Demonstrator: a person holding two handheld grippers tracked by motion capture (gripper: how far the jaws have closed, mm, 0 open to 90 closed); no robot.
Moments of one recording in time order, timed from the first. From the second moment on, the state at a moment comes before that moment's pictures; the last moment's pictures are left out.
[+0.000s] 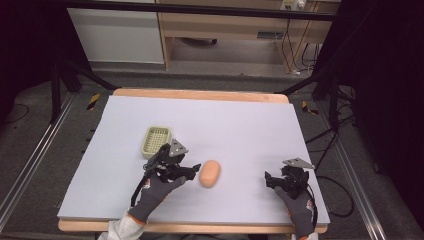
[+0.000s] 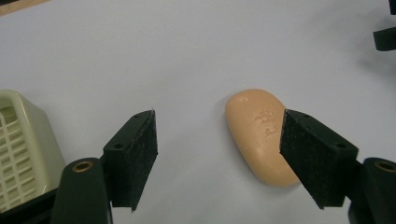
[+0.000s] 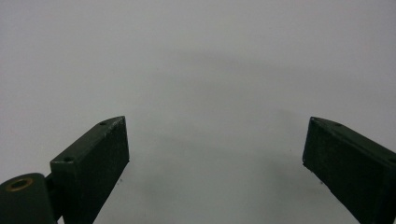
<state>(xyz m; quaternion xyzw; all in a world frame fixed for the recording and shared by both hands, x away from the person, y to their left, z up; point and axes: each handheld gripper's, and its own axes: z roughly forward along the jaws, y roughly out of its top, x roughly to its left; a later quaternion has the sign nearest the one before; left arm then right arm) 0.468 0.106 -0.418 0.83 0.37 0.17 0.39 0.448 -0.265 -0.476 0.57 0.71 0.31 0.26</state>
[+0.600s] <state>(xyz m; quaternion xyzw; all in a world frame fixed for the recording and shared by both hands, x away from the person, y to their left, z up) 0.473 0.078 -0.427 0.84 0.36 0.15 0.38 0.449 -0.265 -0.476 0.57 0.71 0.31 0.26</state>
